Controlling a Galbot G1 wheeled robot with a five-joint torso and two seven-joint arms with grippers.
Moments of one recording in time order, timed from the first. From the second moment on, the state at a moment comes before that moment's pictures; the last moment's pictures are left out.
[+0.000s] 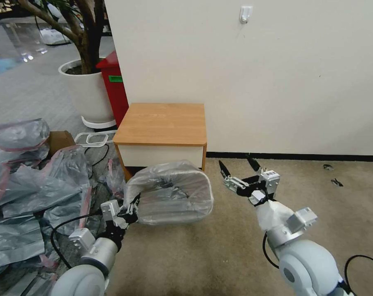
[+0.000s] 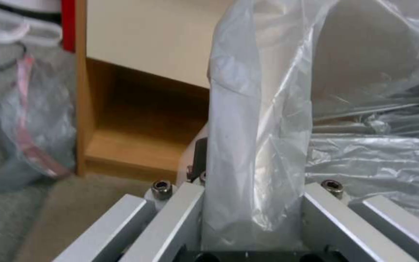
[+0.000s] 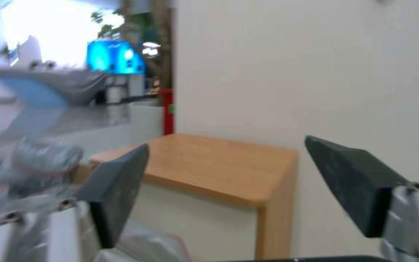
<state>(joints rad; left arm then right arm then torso) 1.67 -1.30 -0.54 -2.24 -0.57 0.30 -0.05 -1.47 1.13 0.33 2.33 0.21 -0.05 -0.05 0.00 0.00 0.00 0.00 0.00</state>
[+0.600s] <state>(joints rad) 1.70 -1.34 -0.38 -2.29 -0.22 0.44 -0.12 -1.25 0.75 0.00 2.34 -0.04 -0.41 -0.18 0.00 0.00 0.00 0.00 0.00</state>
